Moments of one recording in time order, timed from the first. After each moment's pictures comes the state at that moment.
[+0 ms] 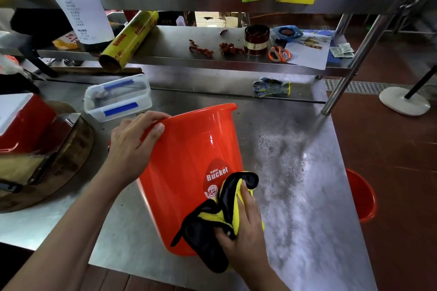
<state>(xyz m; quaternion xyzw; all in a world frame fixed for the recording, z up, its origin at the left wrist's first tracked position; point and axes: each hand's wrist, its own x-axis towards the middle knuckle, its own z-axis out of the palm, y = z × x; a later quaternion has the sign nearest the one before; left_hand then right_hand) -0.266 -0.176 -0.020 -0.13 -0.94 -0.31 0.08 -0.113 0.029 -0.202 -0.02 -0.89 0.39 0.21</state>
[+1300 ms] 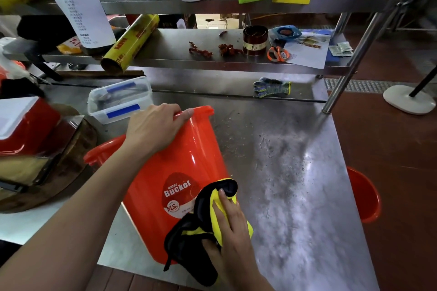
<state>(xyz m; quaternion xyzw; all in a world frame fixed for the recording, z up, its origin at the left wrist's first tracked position) -0.298 -0.120 0.009 -0.13 -0.99 -0.05 0.02 -0.098 0.012 -0.204 0.07 -0.90 0.38 0.20</state>
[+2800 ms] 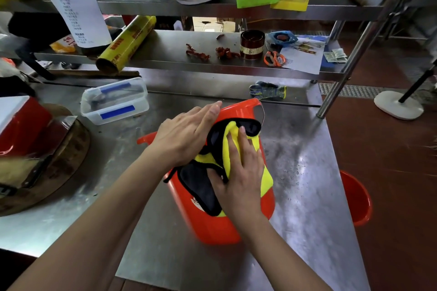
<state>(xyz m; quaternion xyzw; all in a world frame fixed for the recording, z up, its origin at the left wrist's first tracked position) -0.278 -0.081 0.007 -0.22 -0.95 -0.19 -0.05 -0.193 0.041 -0.115 -0.04 -0.91 0.31 0.27</state>
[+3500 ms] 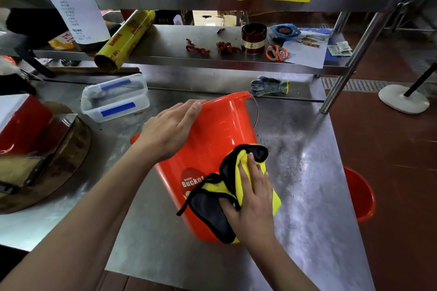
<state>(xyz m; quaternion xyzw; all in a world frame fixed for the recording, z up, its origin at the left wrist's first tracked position) -0.289 -0.103 0.005 -0.16 -0.96 -0.23 -0.06 -0.153 0.059 -0.169 -0.03 -0.91 0.32 0.26</state>
